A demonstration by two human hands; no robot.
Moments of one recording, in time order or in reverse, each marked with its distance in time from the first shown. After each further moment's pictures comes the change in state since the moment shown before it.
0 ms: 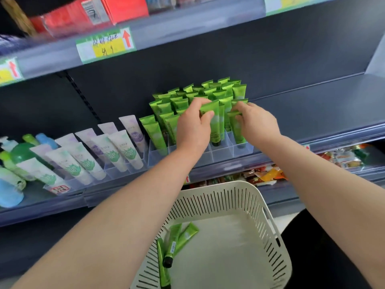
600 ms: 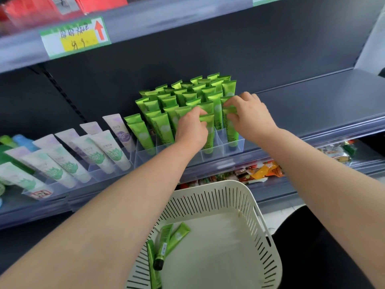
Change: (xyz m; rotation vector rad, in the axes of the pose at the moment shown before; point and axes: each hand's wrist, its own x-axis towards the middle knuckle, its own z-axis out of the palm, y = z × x) left_hand 0.020 -0.016 0.040 0.192 -0.233 -0.161; right_hand 0.012 0.018 -0.002 -0.039 -0.019 -0.054
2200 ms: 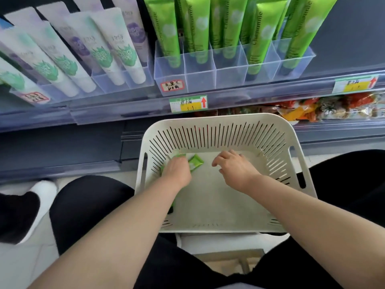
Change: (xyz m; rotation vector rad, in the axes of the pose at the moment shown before) left_hand -0.186 -0.231 0.065 0.435 -0.636 -0.388; right_hand -0.205 -0.072 0.192 -0.017 -0.802 -0.194
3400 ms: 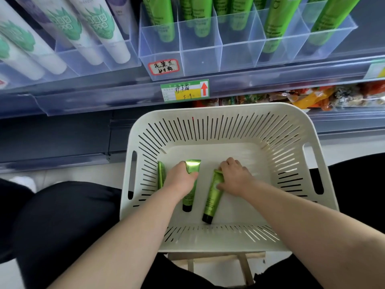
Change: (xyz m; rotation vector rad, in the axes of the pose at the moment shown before) left_hand 0.014 -0.002 0.050 -0.445 -0.088 -0.181; right_hand 0.024 0.013 0.065 0.116 -0.312 0.279
